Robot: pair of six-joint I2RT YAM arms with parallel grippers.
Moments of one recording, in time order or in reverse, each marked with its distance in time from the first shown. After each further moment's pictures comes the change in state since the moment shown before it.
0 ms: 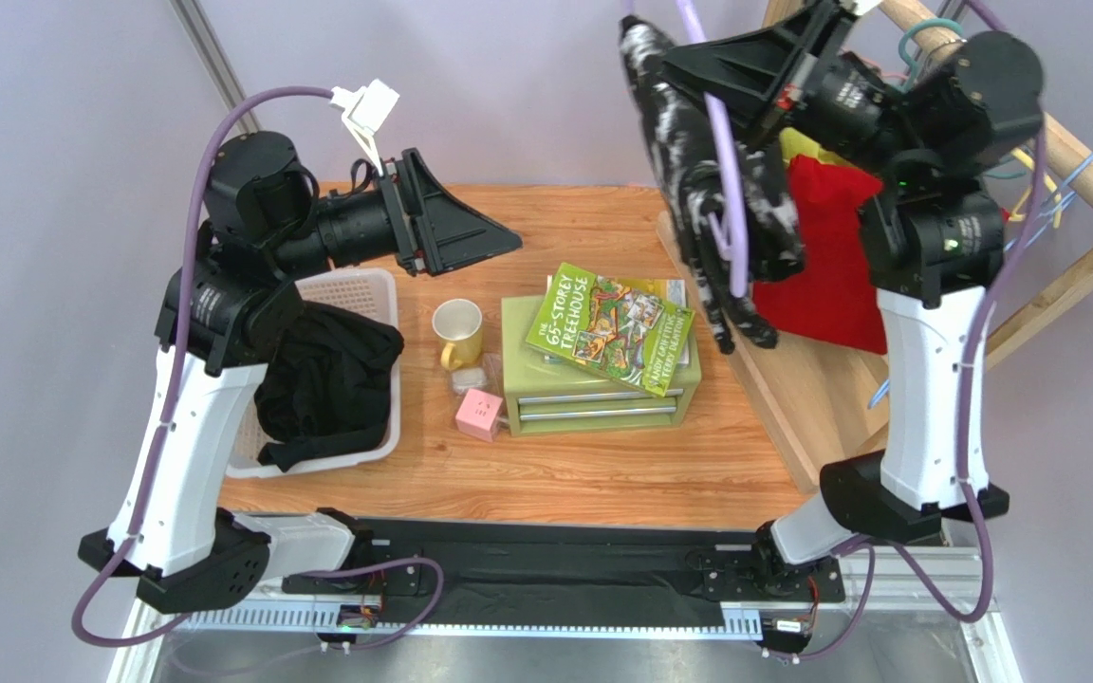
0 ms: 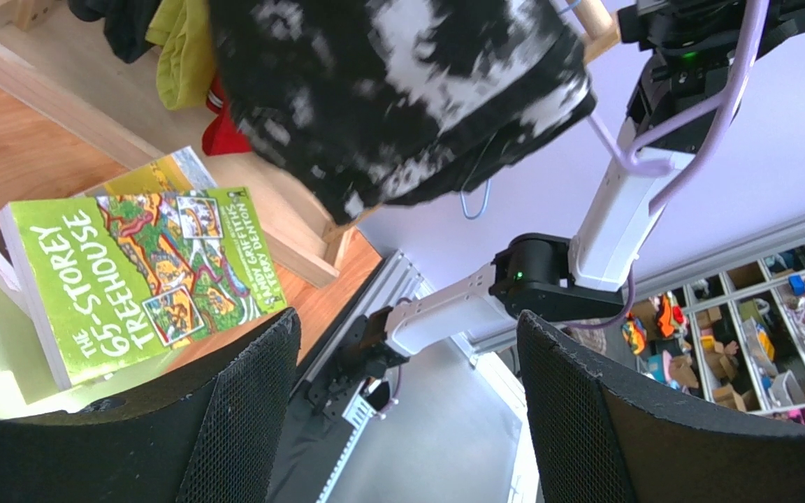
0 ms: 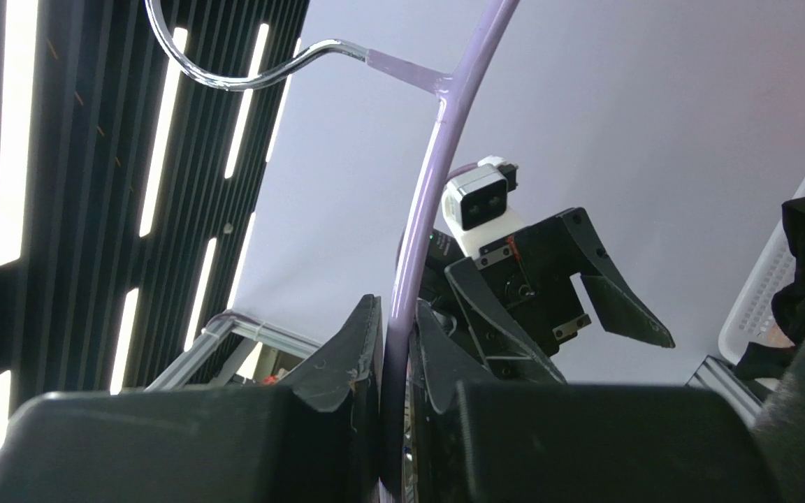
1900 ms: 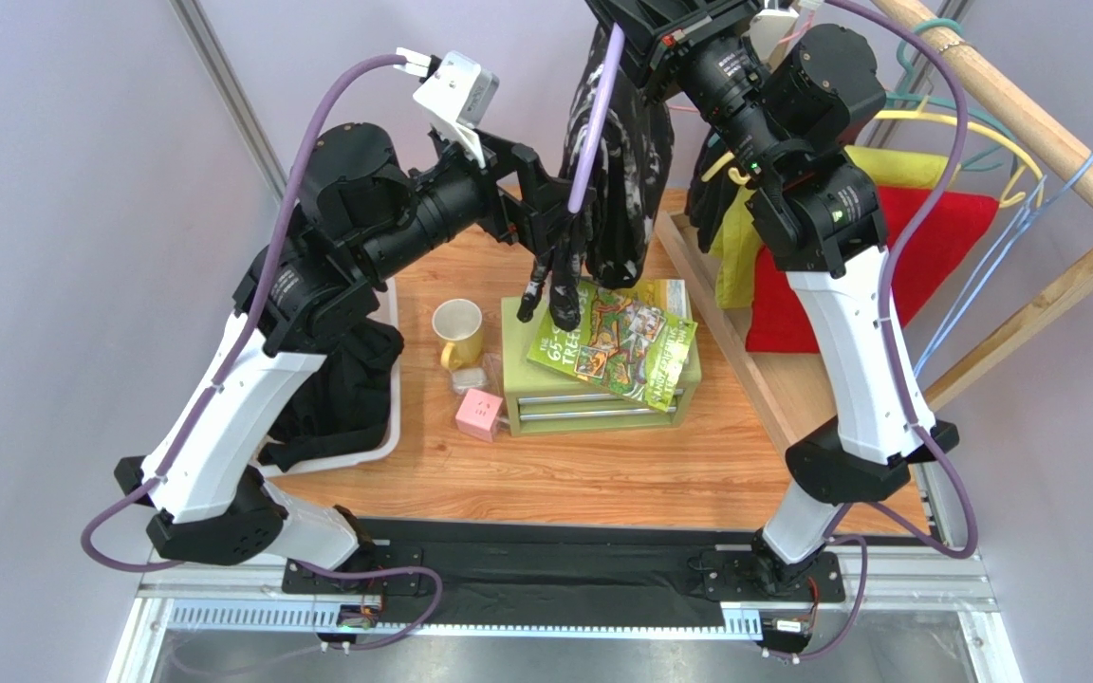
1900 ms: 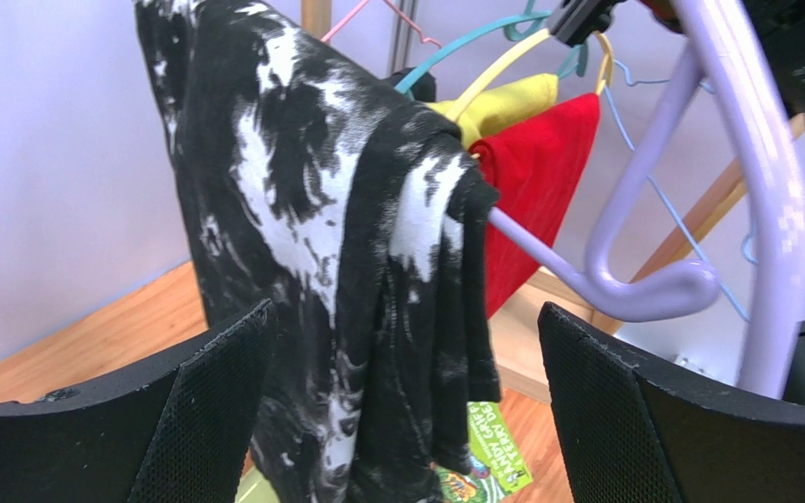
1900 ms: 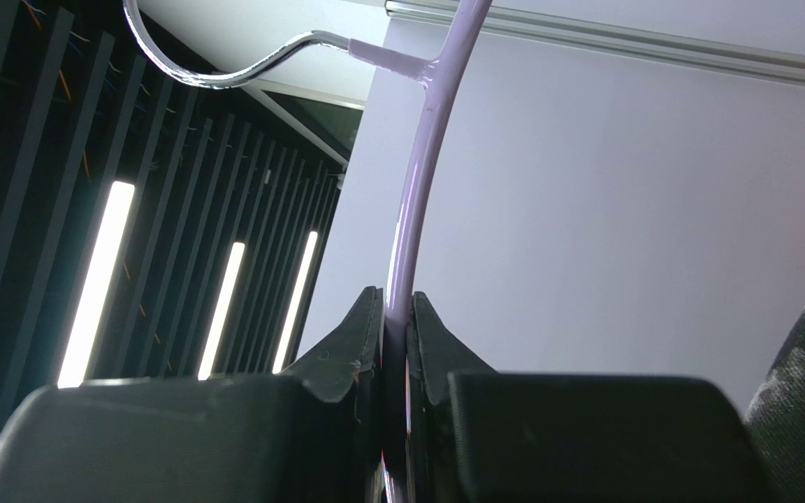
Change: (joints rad) left arm -0.358 0.166 0.149 0.138 -0.658 0.569; right arm 0.326 0.172 0.075 0.041 0.709 -0.008
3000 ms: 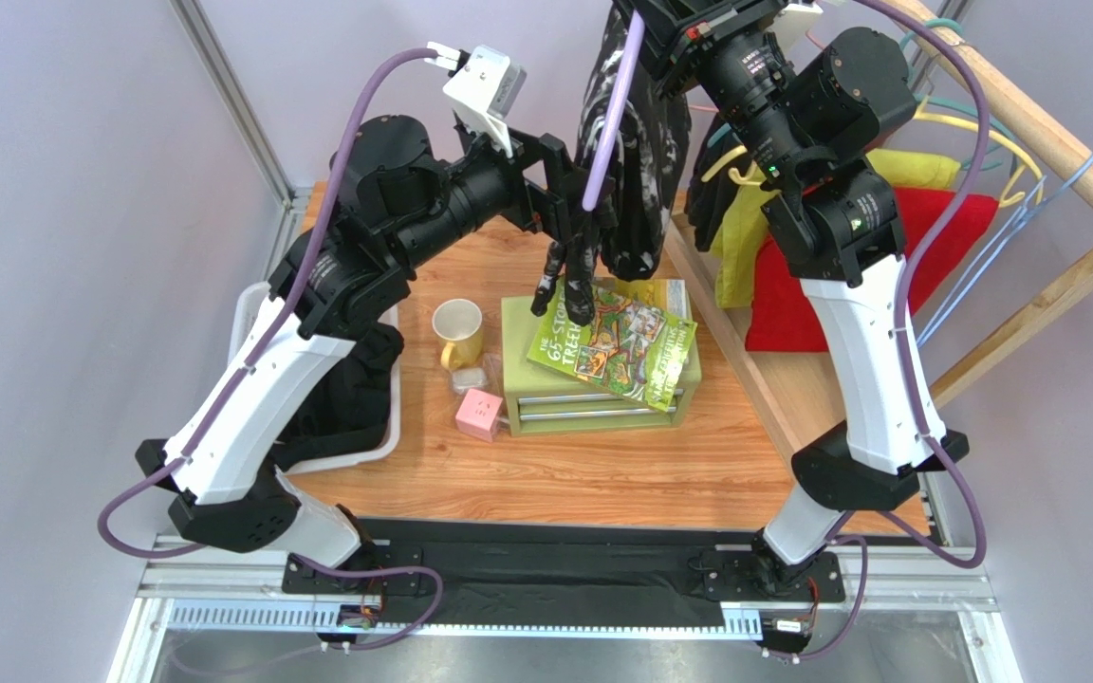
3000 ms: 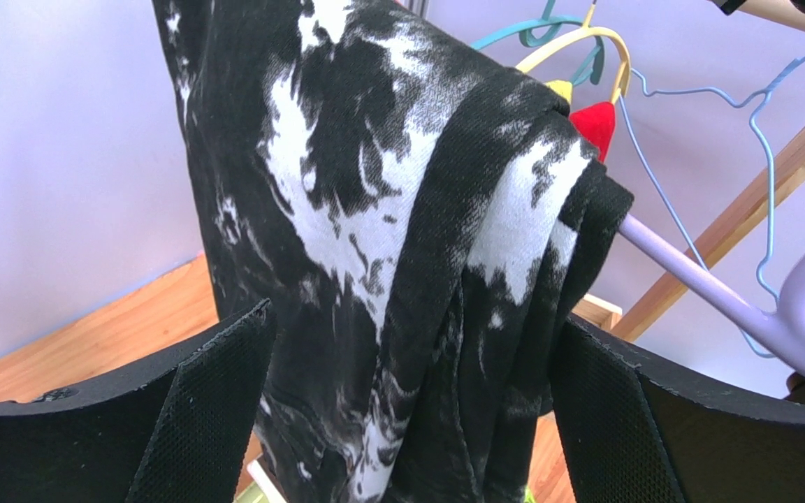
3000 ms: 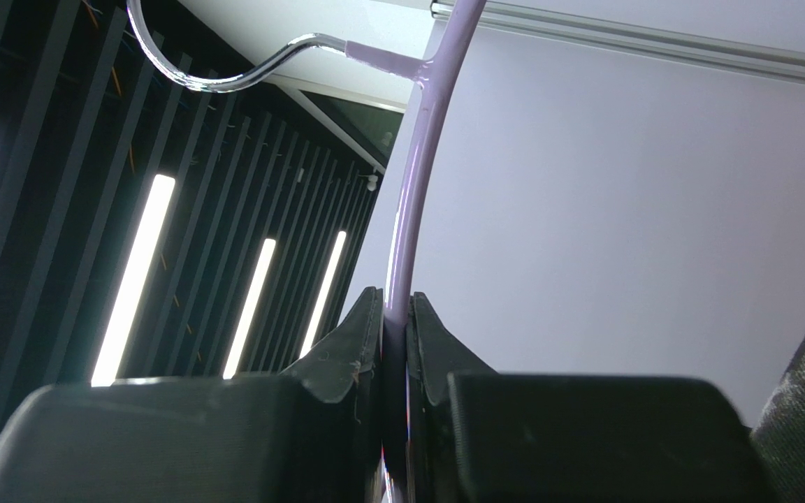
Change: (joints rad) left arm 0.000 0.058 -0.003 0.056 -0.020 -0.017; right arm 0.000 -0.030 0.000 0.037 0.004 0.023
